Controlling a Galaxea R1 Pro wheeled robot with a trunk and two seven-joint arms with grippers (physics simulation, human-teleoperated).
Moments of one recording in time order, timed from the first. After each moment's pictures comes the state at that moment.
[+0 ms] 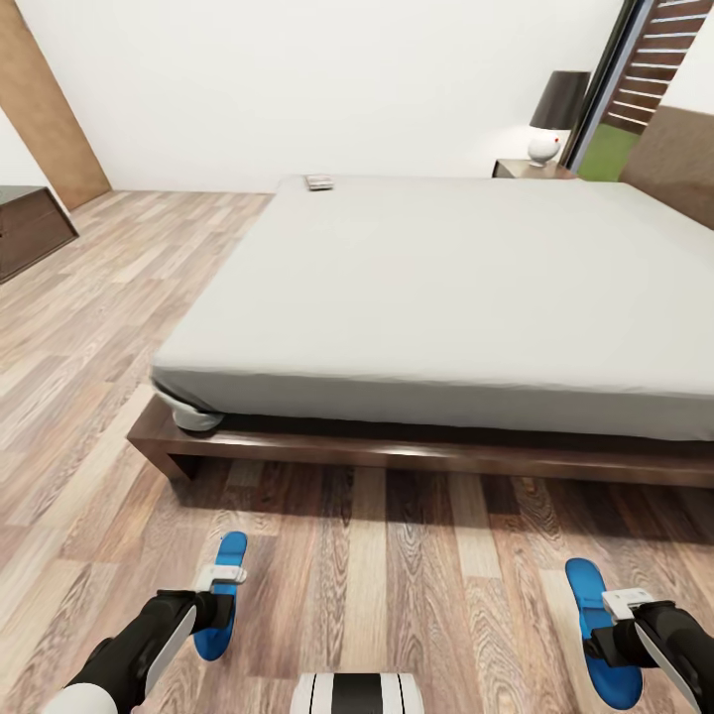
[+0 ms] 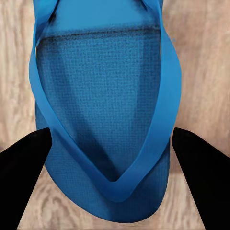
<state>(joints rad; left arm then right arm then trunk) -0.50 0.15 -0.19 -0.65 0.19 0.51 -0.03 -0.49 -0.46 0.18 -0.57 -0.10 0.62 0.22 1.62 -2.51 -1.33</state>
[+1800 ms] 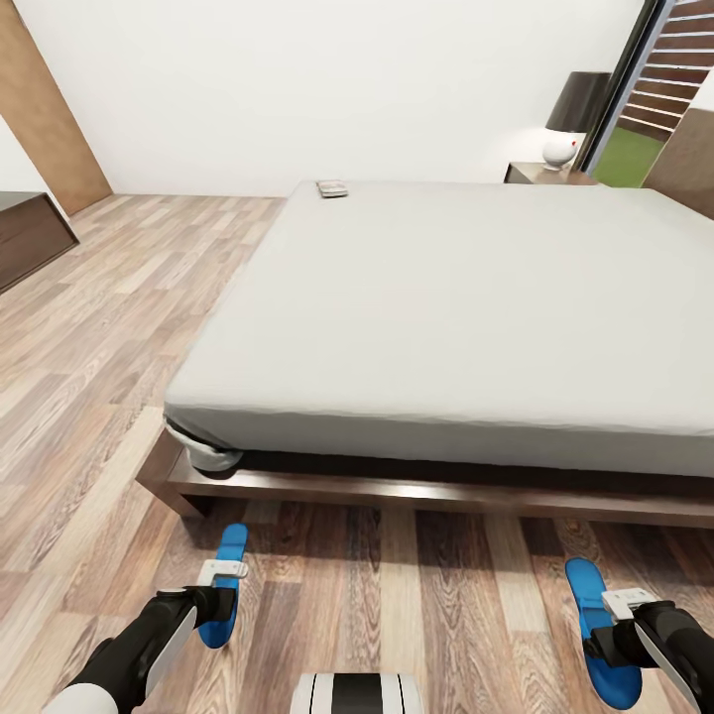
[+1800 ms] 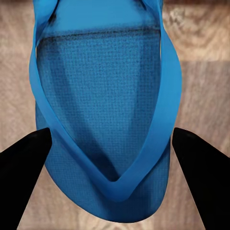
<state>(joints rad) -0.50 0.15 -0.19 -0.65 0.19 0.44 -0.03 -0.49 -0.46 0.18 -0.58 -0.10 0.62 0.22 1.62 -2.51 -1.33</state>
